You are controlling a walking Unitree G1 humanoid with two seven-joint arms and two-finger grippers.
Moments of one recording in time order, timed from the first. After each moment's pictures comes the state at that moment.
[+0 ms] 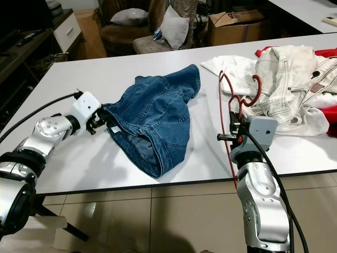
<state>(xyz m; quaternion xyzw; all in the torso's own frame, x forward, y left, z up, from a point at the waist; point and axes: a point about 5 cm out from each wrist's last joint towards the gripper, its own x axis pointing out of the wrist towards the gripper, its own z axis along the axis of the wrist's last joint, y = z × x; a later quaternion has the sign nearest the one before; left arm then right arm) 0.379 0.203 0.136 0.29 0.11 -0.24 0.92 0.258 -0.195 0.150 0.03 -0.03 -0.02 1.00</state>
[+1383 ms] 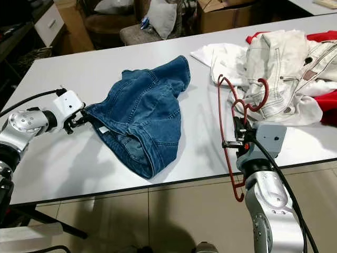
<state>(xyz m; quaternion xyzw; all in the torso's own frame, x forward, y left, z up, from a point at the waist) 0.369 0.248 0.152 0.36 0.15 -0.27 0.88 0.239 -0.201 0.159 0.01 -0.02 -0.01 1.00</state>
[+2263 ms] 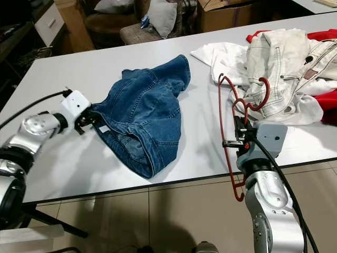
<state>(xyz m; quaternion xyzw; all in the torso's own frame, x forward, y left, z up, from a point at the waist) 0.374 0.228 0.138 0.31 0.13 -0.24 0.91 0.239 -0.201 0.160 0.01 -0.02 -0.02 1.00</state>
